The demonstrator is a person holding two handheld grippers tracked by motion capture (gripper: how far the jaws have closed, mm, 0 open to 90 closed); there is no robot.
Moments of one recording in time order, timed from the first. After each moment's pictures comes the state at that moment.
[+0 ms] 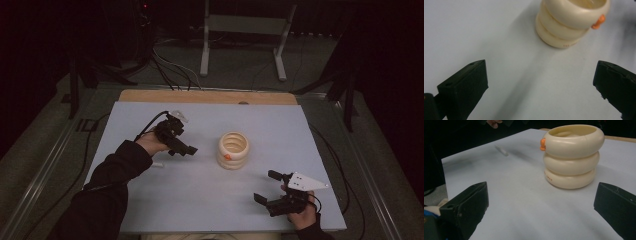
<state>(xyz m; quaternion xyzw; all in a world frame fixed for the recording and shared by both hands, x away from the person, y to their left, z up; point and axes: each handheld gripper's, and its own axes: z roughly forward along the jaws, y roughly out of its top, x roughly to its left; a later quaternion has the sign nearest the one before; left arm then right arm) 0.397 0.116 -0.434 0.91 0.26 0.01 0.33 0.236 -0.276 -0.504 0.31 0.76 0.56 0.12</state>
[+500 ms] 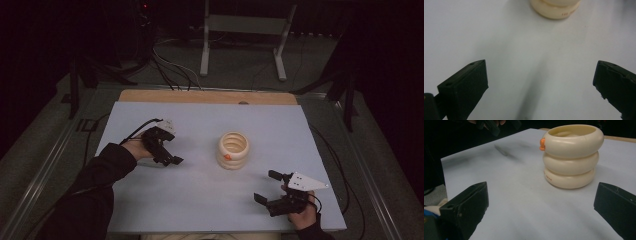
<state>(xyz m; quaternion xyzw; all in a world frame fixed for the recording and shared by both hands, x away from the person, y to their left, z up) 0.385 0.154 -0.450 0.93 0.19 0.02 0.32 0.236 -0.276 -0.504 0.31 0.76 0.56 0.12</state>
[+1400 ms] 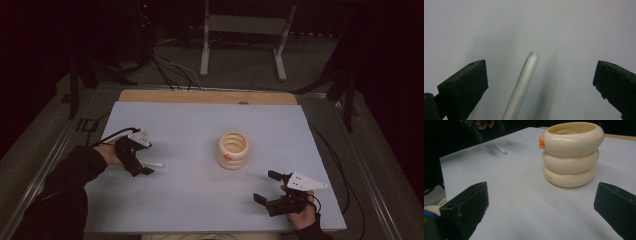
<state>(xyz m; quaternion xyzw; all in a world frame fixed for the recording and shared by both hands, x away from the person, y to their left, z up) 0.370 0.225 -0.465 0.96 0.12 0.02 0.25 0.236 -0.276 -0.507 0.31 0.76 0.56 0.12</state>
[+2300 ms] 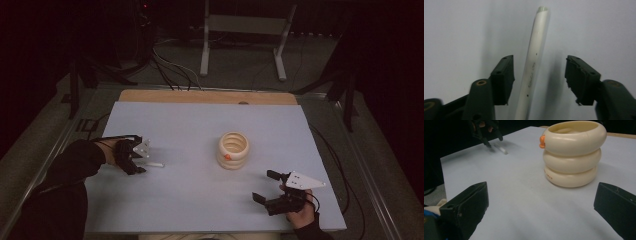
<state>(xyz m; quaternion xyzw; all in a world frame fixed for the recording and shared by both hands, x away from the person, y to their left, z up) 0.368 0.216 -0.476 0.99 0.00 0.10 0.12 0.239 -0.273 -0.507 0.31 0.76 0.56 0.12</state>
